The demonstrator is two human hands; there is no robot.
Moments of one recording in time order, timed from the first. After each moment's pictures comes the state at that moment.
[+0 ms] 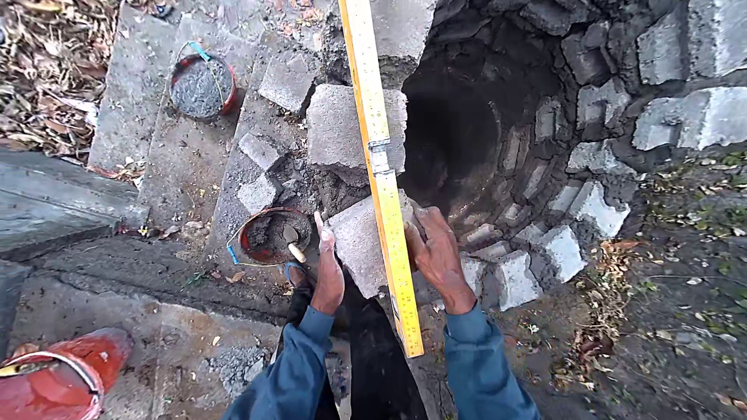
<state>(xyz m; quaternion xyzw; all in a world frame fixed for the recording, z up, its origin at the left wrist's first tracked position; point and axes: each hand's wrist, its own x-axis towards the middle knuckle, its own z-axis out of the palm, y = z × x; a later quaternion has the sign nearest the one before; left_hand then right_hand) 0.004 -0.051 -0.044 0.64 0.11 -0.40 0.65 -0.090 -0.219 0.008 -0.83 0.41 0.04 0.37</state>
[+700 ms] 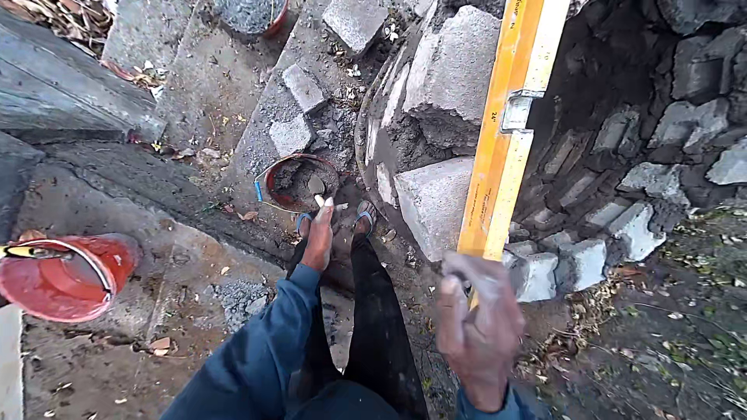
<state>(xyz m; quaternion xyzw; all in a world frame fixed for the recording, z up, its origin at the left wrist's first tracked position) 0.024 0.091 -0.119 0.65 0.27 -0.44 0.56 -0.073 -0.082 0.099 -0.89 0.27 -0.13 0.34</state>
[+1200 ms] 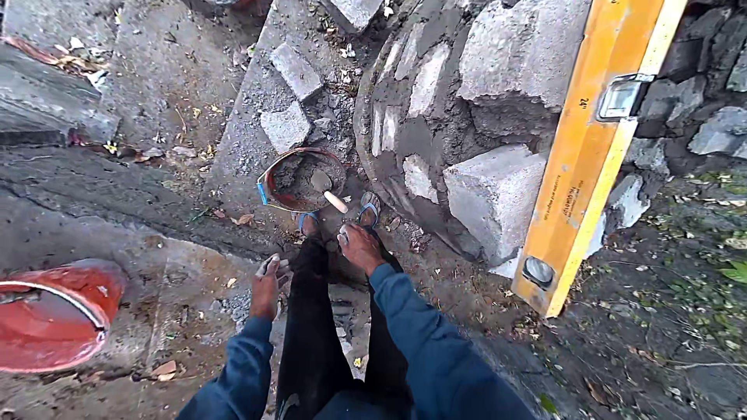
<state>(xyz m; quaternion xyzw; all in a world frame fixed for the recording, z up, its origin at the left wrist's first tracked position) 0.026 0.322 -0.179 0.67 0.39 -0.46 0.43 -0.008 0.078 -0.163 -0.72 0.33 0.51 0.35</state>
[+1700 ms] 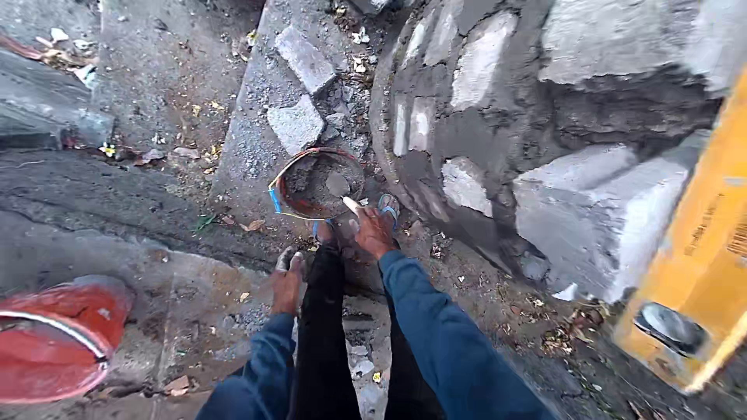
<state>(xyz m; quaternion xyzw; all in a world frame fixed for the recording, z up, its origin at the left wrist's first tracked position) 0.037 0.321 -0.251 0.72 0.31 -0.47 0.41 0.006 0.085 -0.271 -0.76 0.33 0.47 0.30</state>
